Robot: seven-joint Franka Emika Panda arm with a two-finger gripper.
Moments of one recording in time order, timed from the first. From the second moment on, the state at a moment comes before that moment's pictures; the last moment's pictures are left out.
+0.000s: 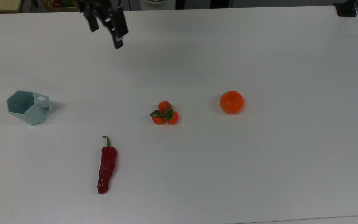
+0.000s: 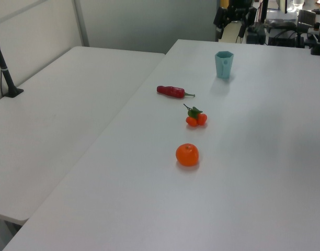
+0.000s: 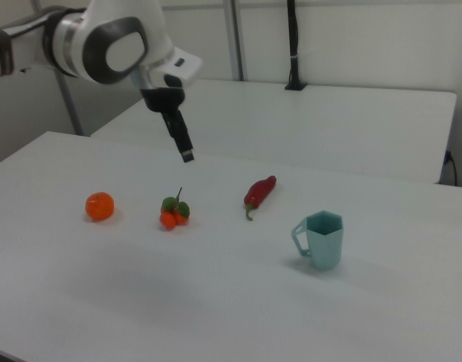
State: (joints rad) arm 0.05 0.10 -0.15 -1.62 0.07 1.92 0.58
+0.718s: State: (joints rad) arm -0.05 0.27 -0.19 -1.62 0.02 2.10 0.59
